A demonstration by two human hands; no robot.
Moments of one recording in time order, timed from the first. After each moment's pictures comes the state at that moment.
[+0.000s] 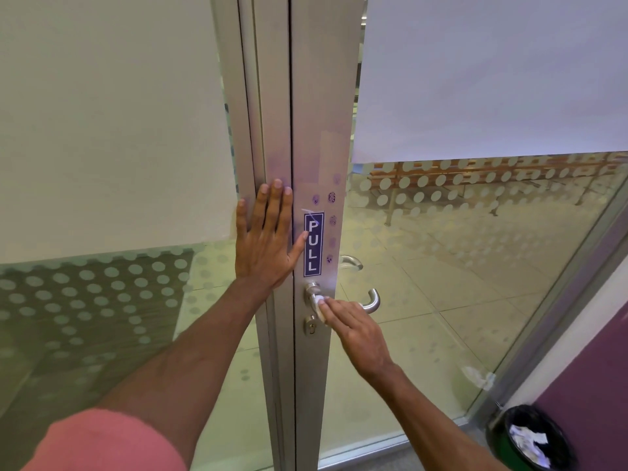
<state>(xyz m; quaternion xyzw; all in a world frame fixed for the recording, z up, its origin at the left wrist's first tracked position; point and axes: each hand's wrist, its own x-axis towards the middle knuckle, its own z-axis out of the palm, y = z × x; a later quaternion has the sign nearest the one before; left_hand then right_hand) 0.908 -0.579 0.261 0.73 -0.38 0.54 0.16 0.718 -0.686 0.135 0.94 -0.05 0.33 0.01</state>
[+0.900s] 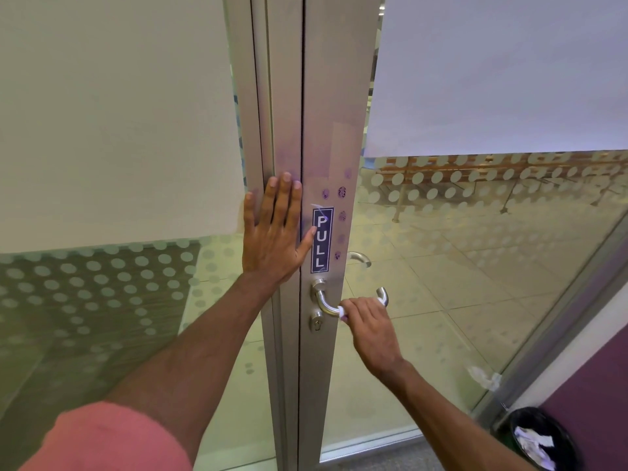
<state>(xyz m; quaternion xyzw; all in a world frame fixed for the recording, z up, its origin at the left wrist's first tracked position) 0.906 -0.579 0.262 0.74 -0.38 0.54 0.15 0.727 -0.705 0.122 0.91 -0.09 0.39 0.08</state>
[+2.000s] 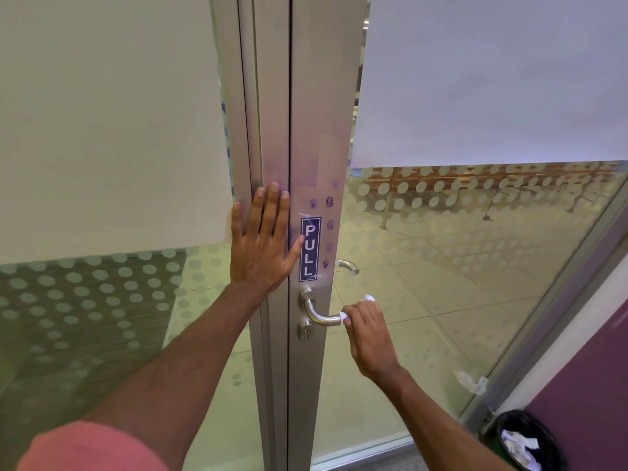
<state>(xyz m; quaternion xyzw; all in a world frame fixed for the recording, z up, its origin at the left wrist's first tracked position) 0.909 -0.581 0.259 0.72 -0.39 0.55 0.16 0.716 -0.719 0.128 0.91 -0.10 0.39 -0.05</state>
